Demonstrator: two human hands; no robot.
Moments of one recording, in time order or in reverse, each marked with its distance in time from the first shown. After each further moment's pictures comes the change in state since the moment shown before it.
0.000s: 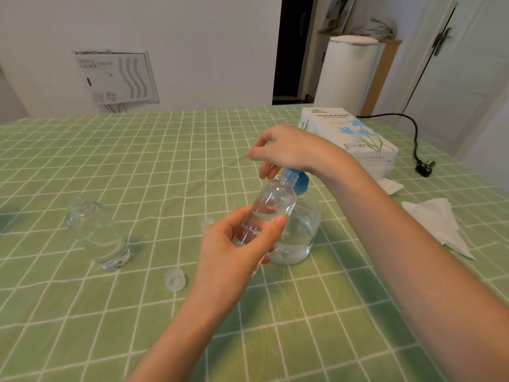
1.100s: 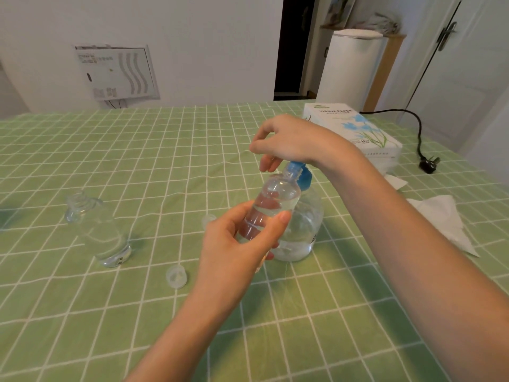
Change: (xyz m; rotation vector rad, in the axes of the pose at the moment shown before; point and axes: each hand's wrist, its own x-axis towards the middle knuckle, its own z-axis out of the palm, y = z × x) left_hand 0.000 -0.002 0.001 -0.006 -0.005 0.007; right_hand -0.001 -0.003 -0.001 -0.007 0.014 -0.010
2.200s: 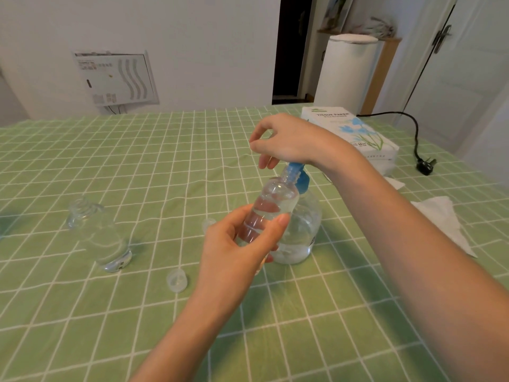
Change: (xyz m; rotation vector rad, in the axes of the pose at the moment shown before) left_hand -0.001 0.002 0.000 -0.010 0.001 -0.006; right_hand 0.001 -0.001 -0.003 -0.007 0.032 -0.045
